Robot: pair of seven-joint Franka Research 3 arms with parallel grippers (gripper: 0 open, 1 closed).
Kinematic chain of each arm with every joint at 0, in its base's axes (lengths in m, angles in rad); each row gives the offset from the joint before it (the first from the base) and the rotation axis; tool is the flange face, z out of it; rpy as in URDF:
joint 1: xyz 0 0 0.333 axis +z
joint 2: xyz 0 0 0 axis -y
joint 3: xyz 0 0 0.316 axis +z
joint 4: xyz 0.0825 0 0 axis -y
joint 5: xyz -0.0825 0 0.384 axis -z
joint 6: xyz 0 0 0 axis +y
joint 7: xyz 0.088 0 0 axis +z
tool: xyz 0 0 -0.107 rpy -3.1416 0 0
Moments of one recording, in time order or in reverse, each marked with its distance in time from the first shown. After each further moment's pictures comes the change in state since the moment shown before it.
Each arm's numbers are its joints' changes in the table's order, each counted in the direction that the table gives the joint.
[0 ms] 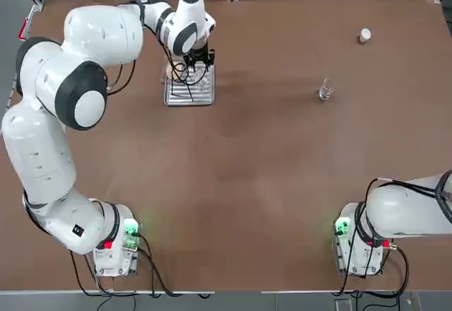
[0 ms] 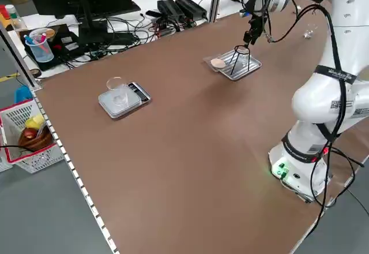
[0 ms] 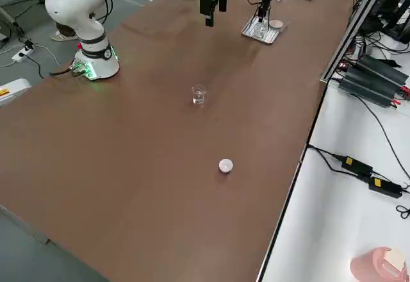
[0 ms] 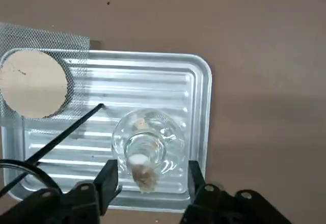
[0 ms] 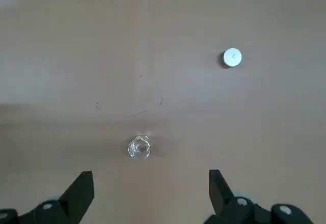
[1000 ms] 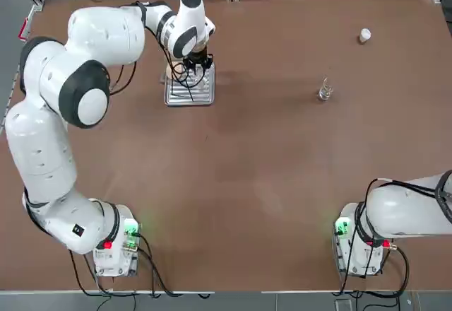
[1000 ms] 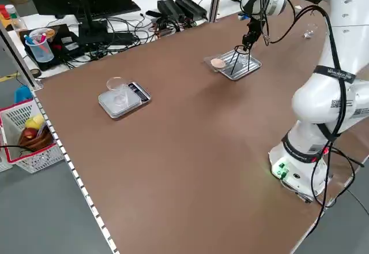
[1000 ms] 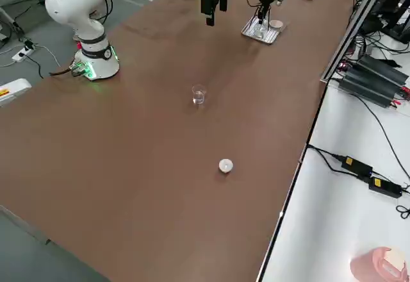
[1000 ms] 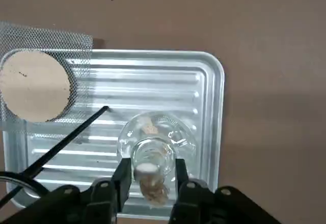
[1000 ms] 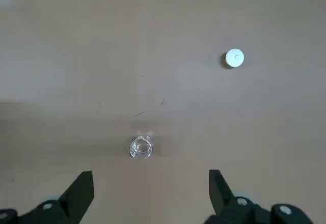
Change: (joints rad) left arm 0.003 -0.022 0.002 -0.002 -0.029 -0.005 0.000; right arm 0.004 0.000 0.004 0.000 0.000 0.000 0.000
